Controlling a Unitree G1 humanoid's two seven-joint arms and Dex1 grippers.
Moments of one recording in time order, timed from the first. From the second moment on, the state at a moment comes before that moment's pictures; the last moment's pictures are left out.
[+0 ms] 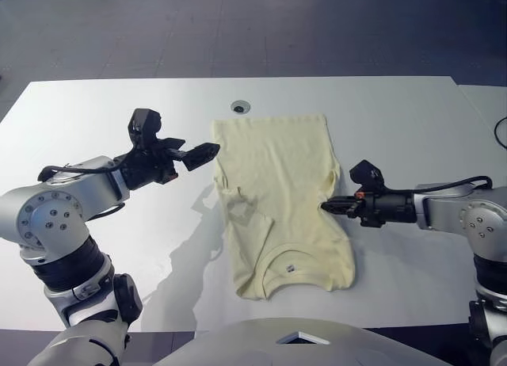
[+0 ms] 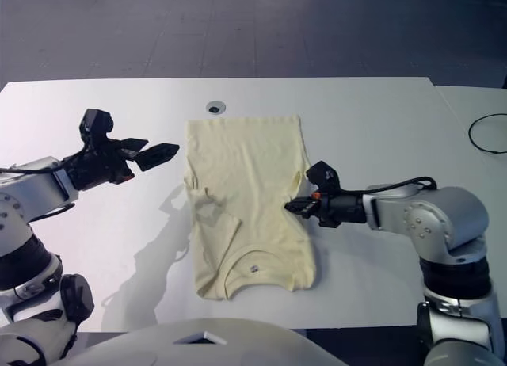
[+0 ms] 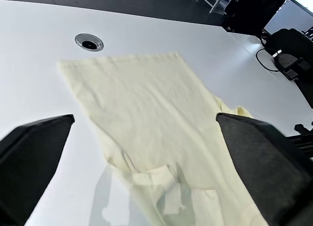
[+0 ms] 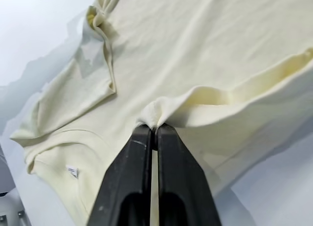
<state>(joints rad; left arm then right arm) -0.39 0.41 0.47 -0.52 -0.82 1.55 -0.29 -0.28 -0.73 -0.05 -0.47 0.85 1.48 0.57</state>
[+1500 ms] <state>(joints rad) 0.42 0.87 -0.26 -0.37 0.51 -0.51 -0.42 0.31 -0.99 0.05 -0.11 -0.23 -0.67 0.77</state>
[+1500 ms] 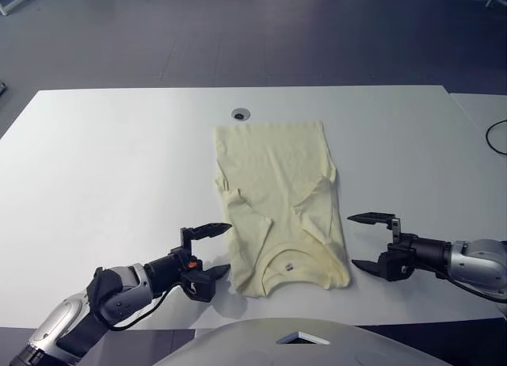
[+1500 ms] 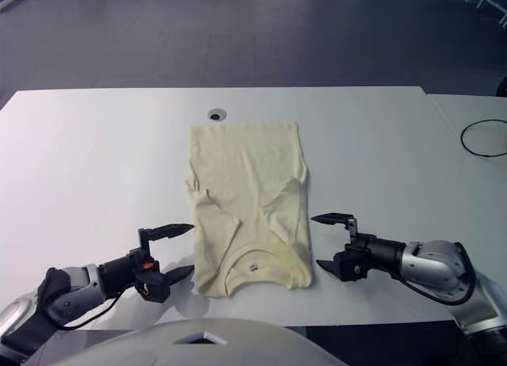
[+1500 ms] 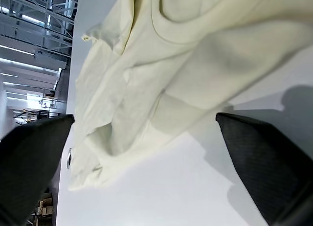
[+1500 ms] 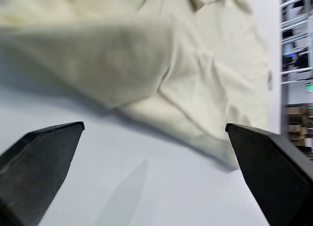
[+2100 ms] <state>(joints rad) 0.40 0.84 -0.34 -0.36 0.51 -0.49 -0.48 0.31 -0.97 0.14 -0.14 -0.25 -0.66 0.71</state>
